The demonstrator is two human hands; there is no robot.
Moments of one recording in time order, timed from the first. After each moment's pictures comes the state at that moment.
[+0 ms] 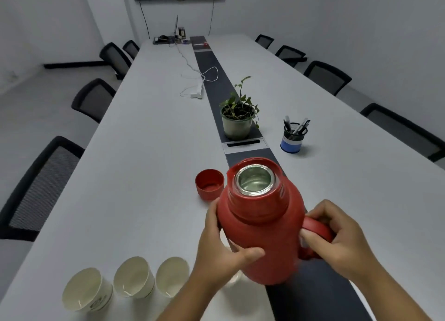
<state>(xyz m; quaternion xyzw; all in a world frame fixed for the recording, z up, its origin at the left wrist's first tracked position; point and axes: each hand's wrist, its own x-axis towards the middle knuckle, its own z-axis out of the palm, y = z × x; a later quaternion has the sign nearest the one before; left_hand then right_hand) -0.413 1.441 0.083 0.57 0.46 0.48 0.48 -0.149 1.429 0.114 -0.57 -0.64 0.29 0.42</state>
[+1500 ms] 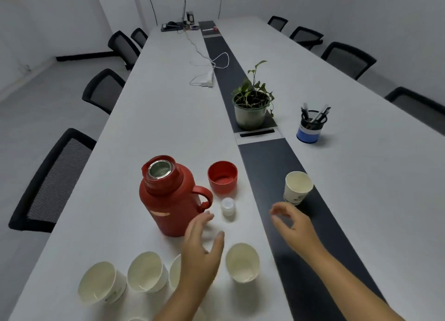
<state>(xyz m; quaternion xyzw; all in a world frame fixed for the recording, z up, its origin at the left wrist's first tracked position) -0.476 1.461 -0.027 0.59 0.60 0.47 0.25 -0.200 1.516 -0.041 -0.60 -0.61 0.36 0.38</state>
